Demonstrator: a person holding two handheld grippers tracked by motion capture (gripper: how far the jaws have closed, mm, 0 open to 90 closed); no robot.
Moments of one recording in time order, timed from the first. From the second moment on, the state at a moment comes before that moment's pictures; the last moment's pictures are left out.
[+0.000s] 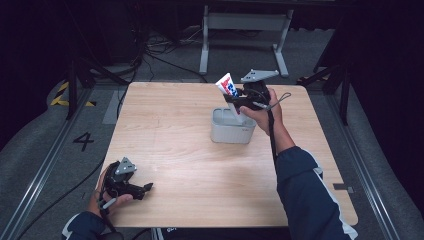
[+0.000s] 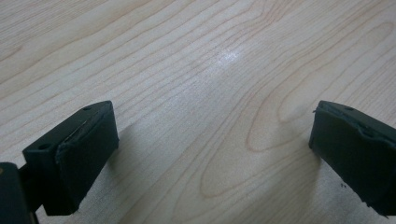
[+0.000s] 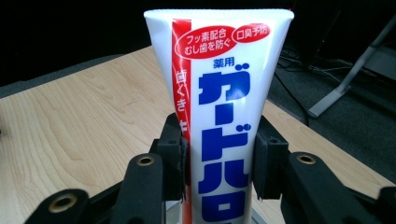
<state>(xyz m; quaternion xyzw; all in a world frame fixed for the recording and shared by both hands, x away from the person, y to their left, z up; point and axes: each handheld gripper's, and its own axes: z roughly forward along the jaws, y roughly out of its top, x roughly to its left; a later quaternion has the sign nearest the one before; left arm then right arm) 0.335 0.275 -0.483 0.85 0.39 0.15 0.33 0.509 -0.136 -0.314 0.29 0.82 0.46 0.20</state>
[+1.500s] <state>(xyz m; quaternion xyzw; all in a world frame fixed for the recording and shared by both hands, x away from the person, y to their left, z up) 0.335 0.275 -0.483 0.85 0.39 0.15 0.32 0.523 -0.139 -0.358 0.31 0.82 0.44 0.18</state>
